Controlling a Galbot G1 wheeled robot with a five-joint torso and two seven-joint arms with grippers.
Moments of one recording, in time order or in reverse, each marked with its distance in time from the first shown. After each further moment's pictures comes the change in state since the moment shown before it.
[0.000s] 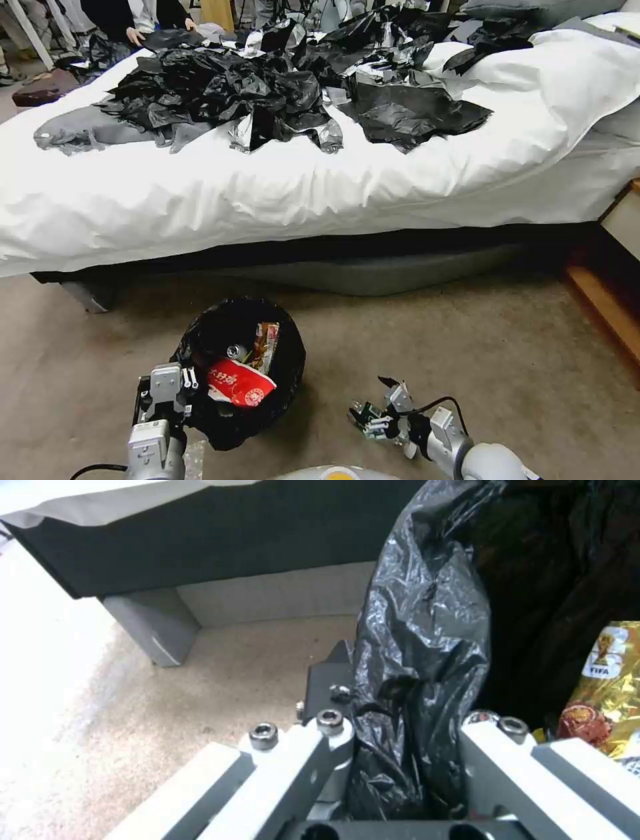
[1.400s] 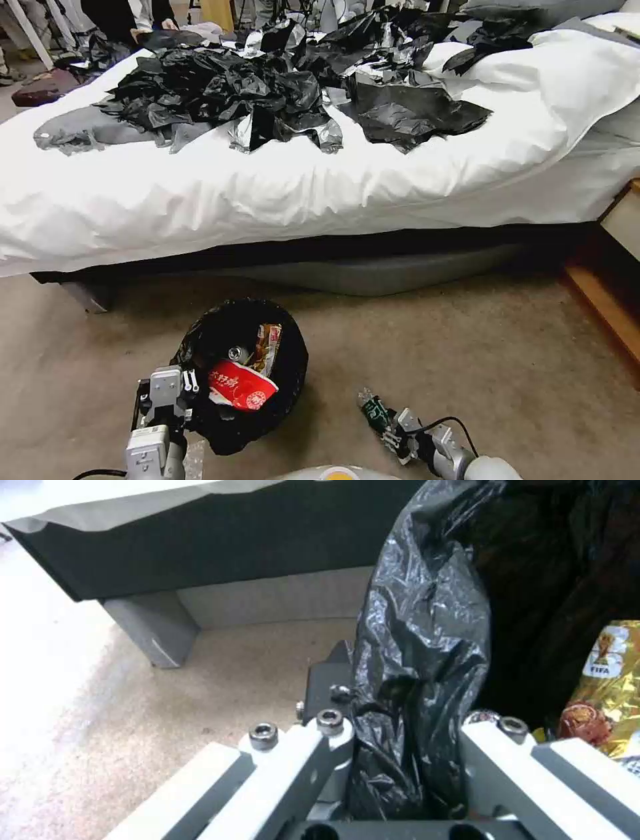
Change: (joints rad) left arm 0.031 -0.002 0.008 -0.032 0.003 -0.003 -0.002; right arm 0.056 0.112 -0.015 -0.288 -0.077 0.091 -0.085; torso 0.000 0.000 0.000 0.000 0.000
